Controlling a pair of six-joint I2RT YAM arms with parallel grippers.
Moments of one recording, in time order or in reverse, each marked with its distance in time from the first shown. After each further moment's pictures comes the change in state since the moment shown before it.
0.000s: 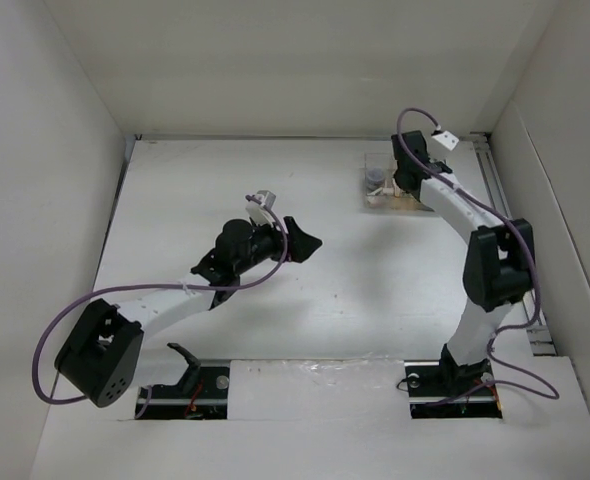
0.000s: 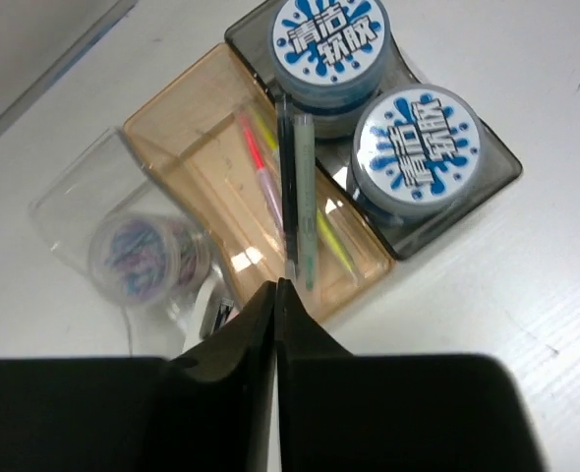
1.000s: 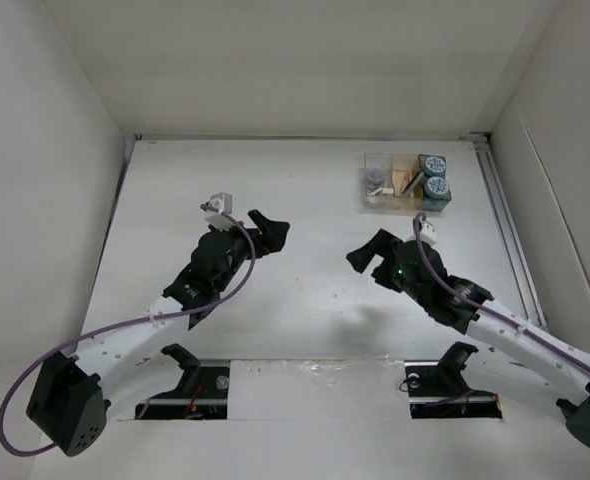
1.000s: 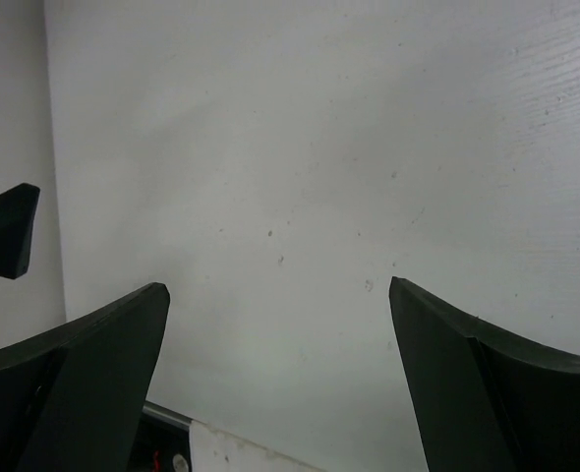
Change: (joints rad) left arm 0.004 -0.309 -0.054 -0.207 -0.424 -0.068; right arm 0.505 -1.026 -0.908 0.138 -0.391 0.267
